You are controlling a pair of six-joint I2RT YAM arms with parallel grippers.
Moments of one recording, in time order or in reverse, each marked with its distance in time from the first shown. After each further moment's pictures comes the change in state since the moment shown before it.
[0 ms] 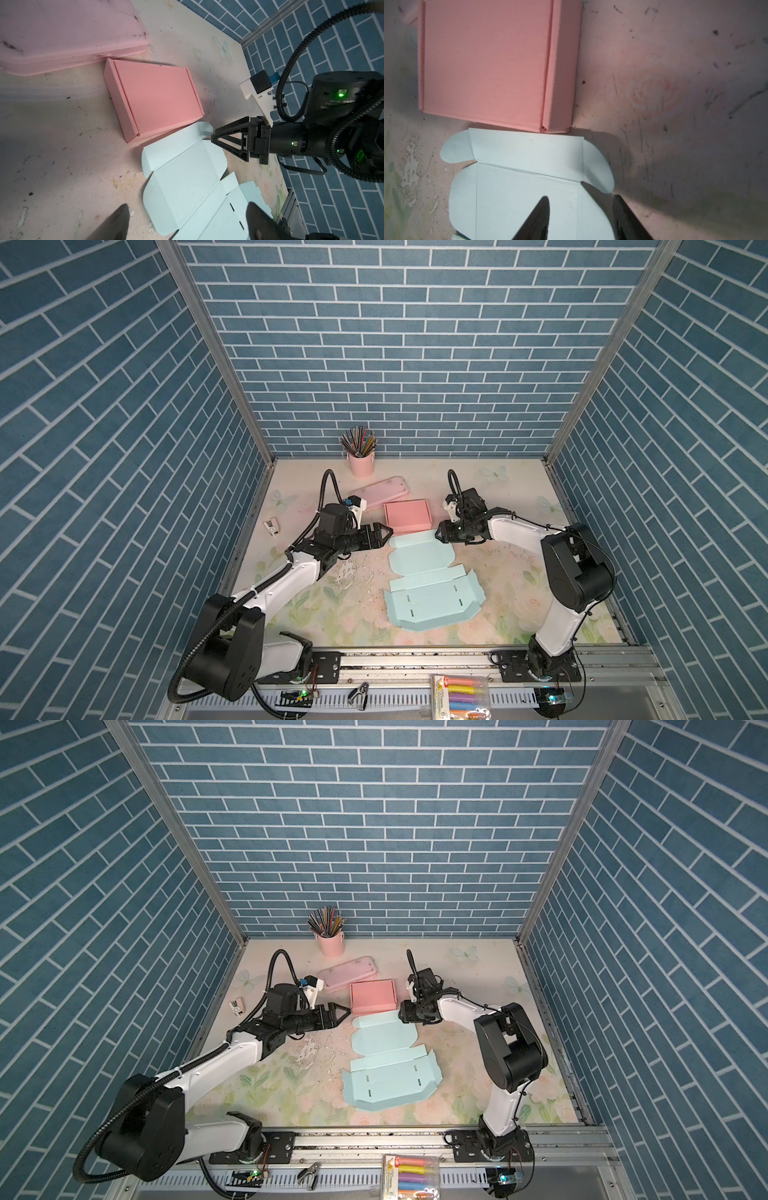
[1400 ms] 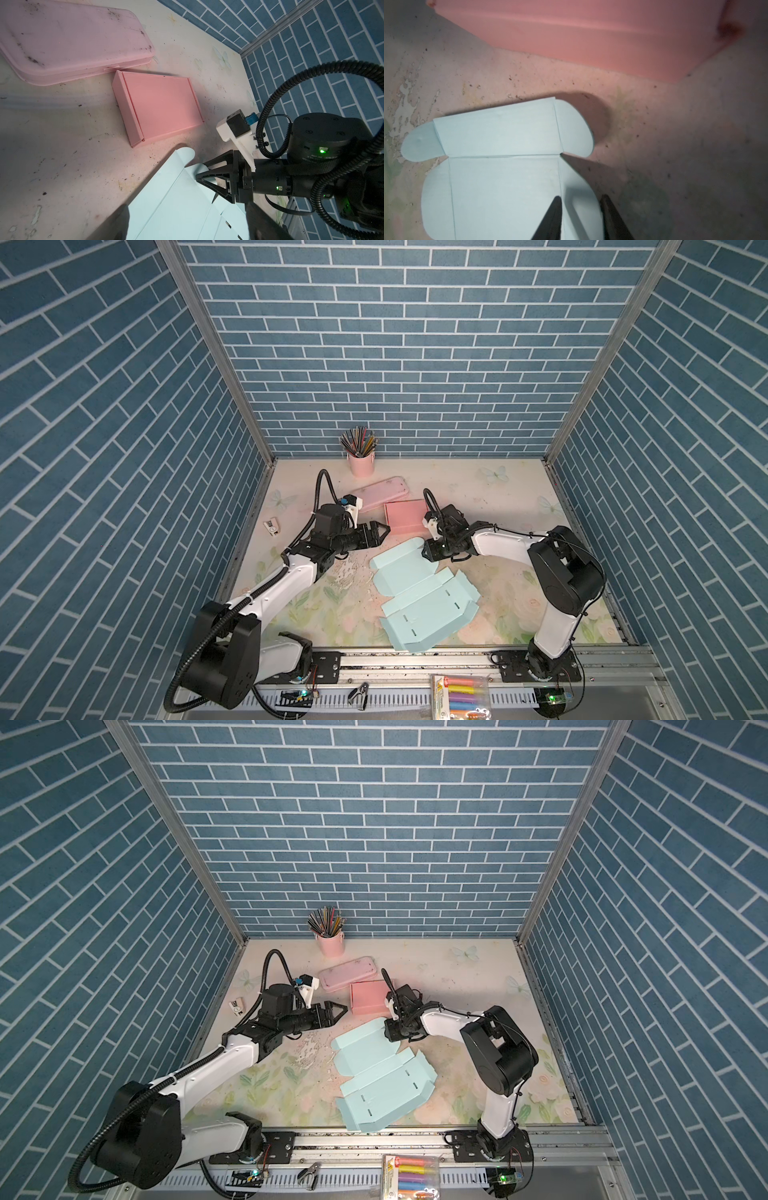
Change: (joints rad) left arm 0.022 -0.036 -0.016 0.006 -0.016 -0.011; right arm 0.187 0.031 -0.048 0.055 0.014 0.000
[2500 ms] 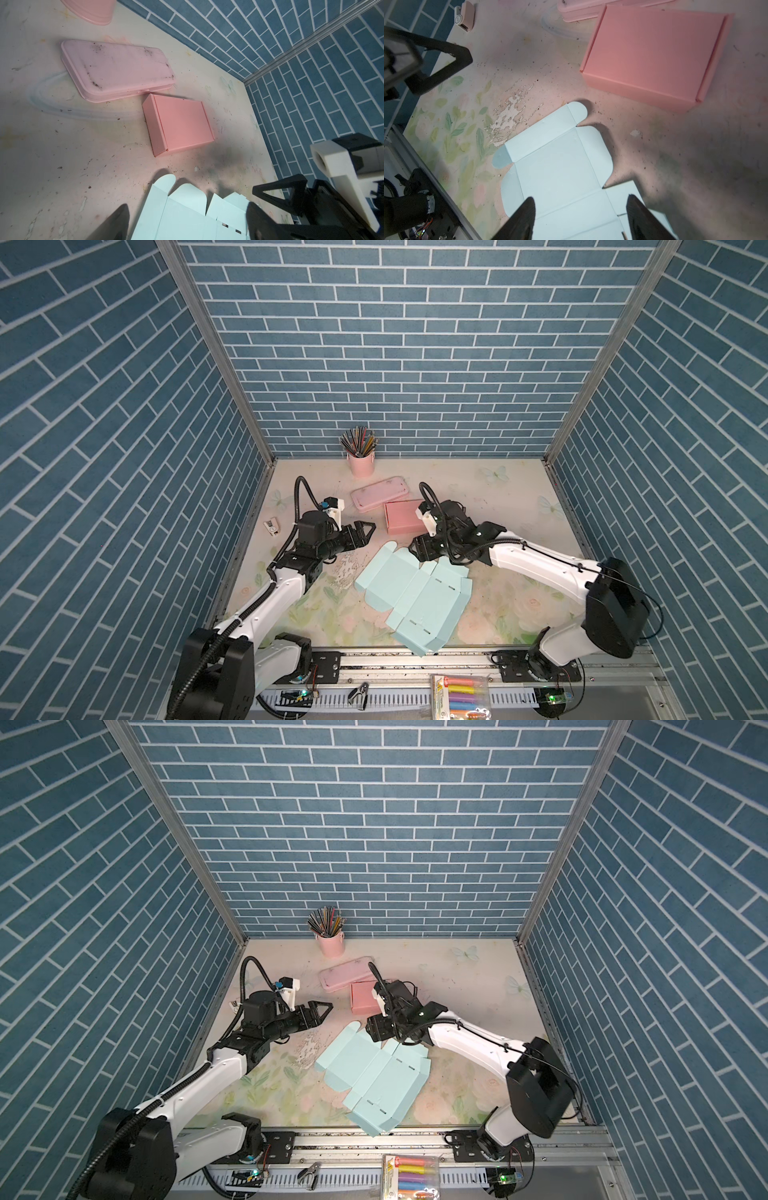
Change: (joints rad) left arm 0.094 -0.121 -0.102 0.067 -0.006 -0.022; right arm 0.153 -0.353 -0.005 -0.162 0.119 0.093
